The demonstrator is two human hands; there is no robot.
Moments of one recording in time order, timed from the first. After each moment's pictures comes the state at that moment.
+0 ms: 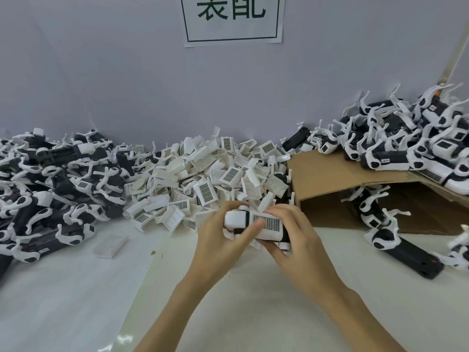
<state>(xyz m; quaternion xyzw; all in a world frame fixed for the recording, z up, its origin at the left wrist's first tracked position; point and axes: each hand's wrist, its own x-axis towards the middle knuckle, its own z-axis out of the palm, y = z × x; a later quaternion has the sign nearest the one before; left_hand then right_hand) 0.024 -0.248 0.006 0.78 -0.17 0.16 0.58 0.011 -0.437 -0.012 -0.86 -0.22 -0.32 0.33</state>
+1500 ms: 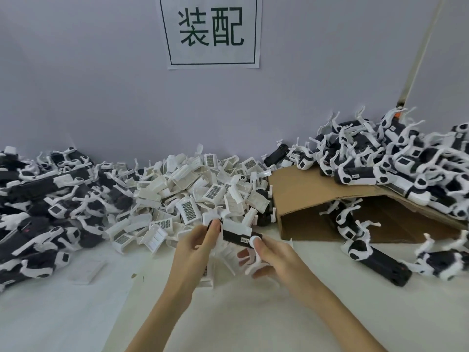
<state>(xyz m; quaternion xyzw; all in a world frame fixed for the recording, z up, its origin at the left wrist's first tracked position) 0.032 -0.238 0.005 0.73 -0.05 0.07 0.67 0.016 -0.445 -0.001 -0.73 -0.09 0.06 0.68</state>
